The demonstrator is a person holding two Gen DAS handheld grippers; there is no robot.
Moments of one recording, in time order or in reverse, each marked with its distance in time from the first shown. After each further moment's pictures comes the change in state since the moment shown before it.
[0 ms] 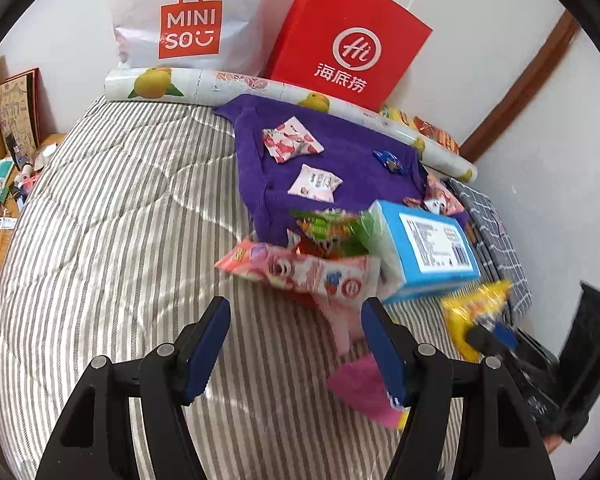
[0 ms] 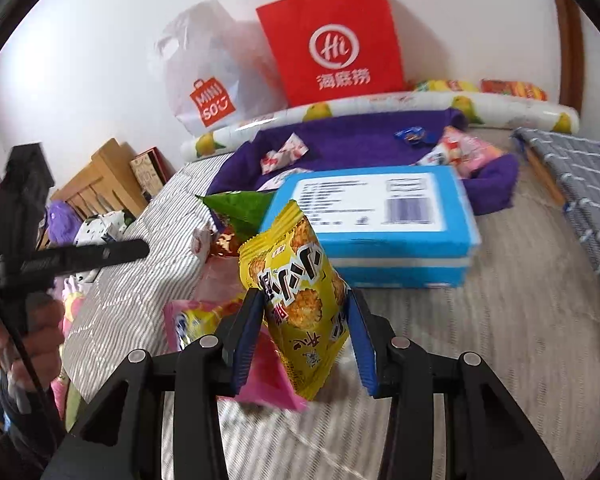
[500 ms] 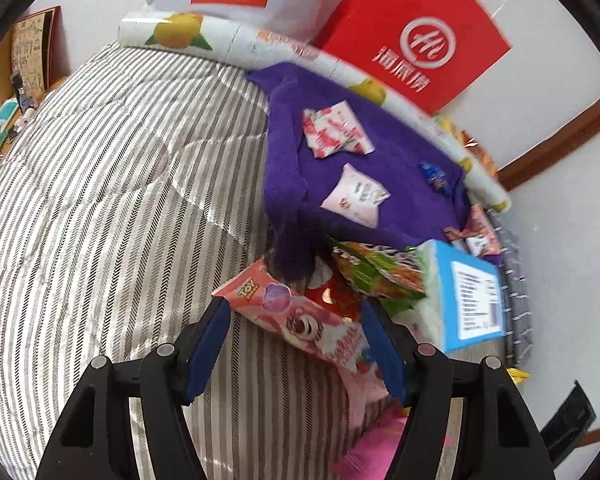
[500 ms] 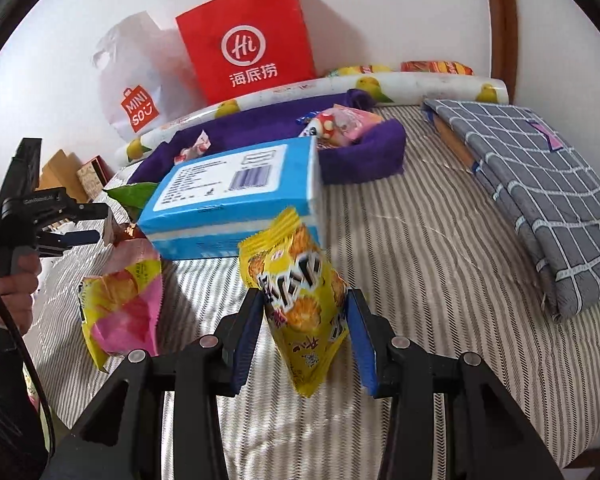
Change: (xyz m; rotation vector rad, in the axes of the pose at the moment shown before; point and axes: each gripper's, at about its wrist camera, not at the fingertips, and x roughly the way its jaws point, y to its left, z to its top) left arm 0.064 0.020 0.031 -0.191 0.113 0.028; right arm -0.016 -0.078 -0.026 0.079 0.004 -0.160
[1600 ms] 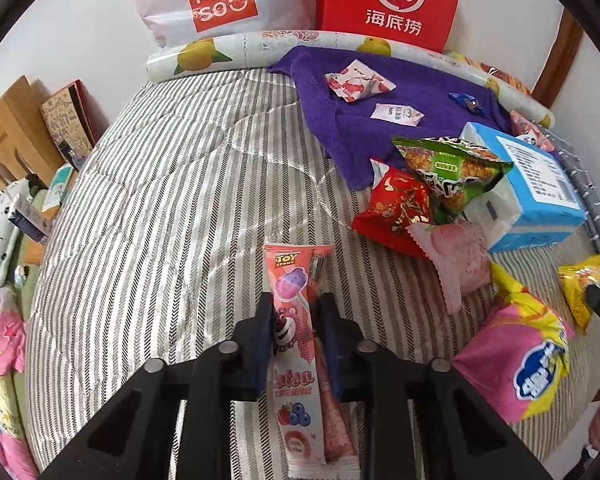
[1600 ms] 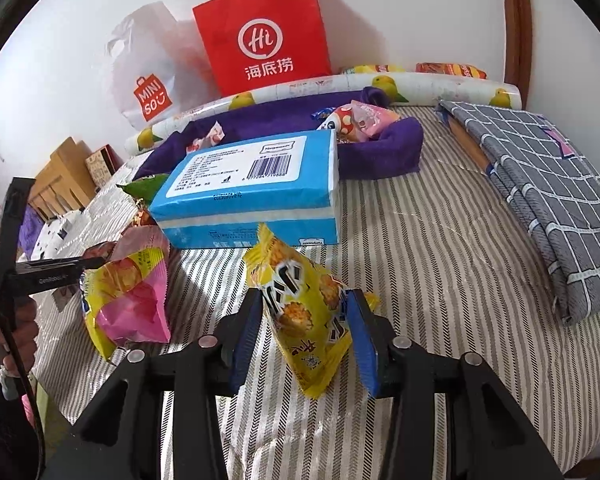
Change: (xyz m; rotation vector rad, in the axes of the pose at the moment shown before) left arm -0.017 -0.001 -0.073 0.257 -0.082 0.310; right arm 0.004 0.012 -0.004 -0.058 0.001 0.015
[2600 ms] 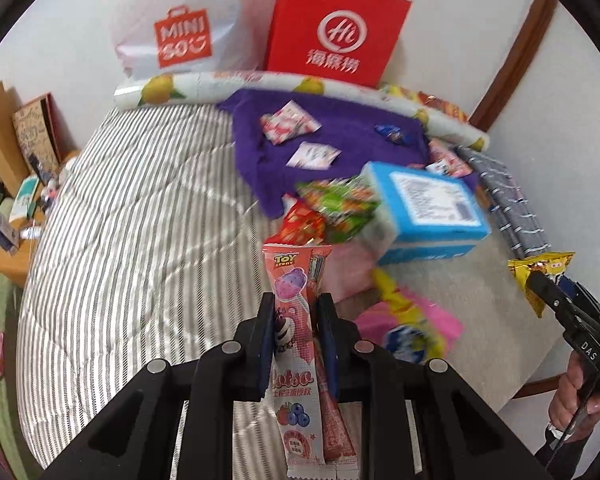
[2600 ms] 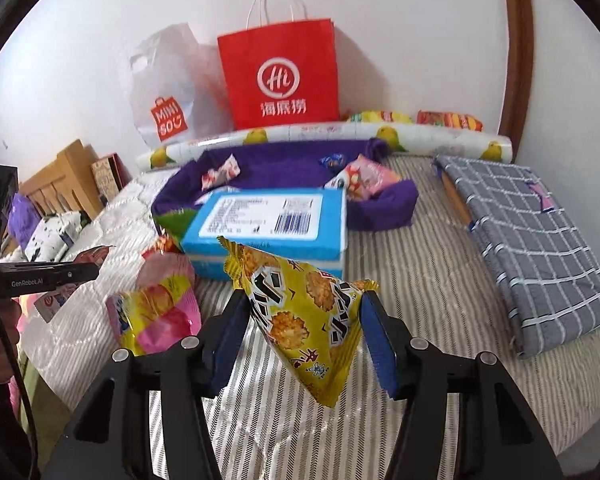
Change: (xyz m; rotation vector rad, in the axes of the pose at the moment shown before) left arm -0.070 -0.023 0.003 0.010 -0.070 -0.202; right arm -0.053 0.021 0.024 -0.068 -0.089 -0.045
